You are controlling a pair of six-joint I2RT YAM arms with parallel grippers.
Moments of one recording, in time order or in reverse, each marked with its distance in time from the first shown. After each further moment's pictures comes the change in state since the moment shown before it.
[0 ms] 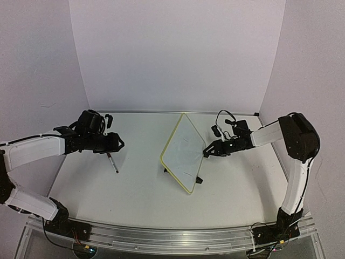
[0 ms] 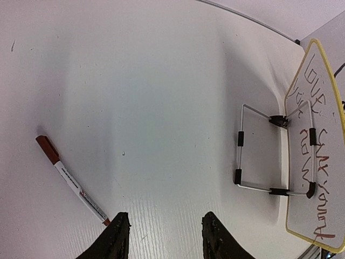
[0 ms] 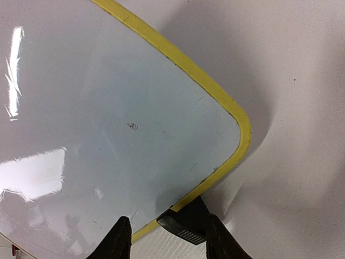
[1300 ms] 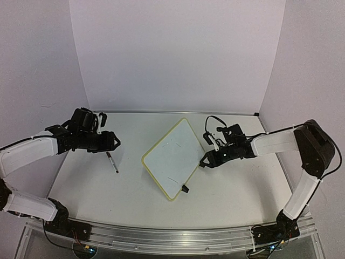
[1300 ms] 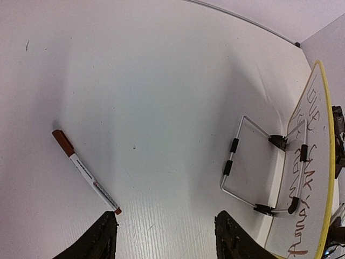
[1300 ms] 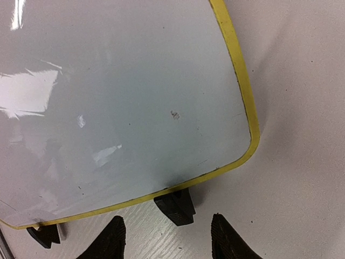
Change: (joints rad) left arm 0.037 -0.082 0.006 -0.087 0.017 0.022; right arm 0.228 -0.269 -0.176 -0.099 0.425 -0.100
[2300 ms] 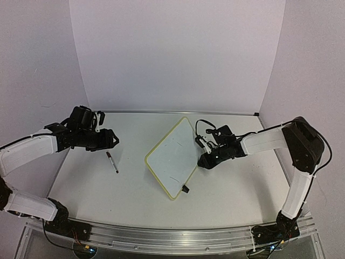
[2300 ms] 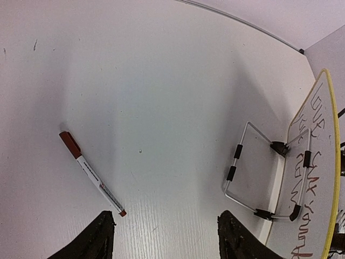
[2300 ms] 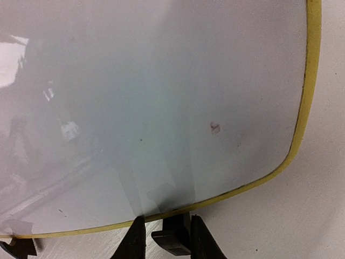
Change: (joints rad) left arm 0.027 0.008 0.023 -0.021 0.001 -0.008; right arm 0.063 0.123 0.108 -0.060 0.106 -0.079
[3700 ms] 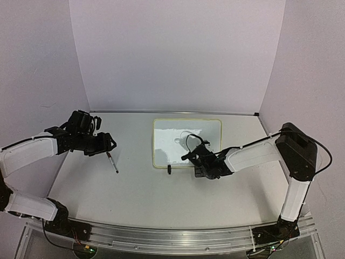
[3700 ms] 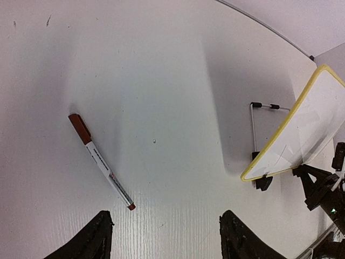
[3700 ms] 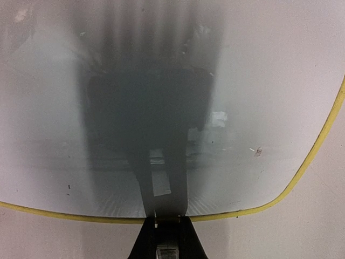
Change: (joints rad) left arm 0.047 -0.003 -0.059 0.015 0.025 -0.046; right arm 0.329 0.014 0.000 -0.117 0.822 0.734
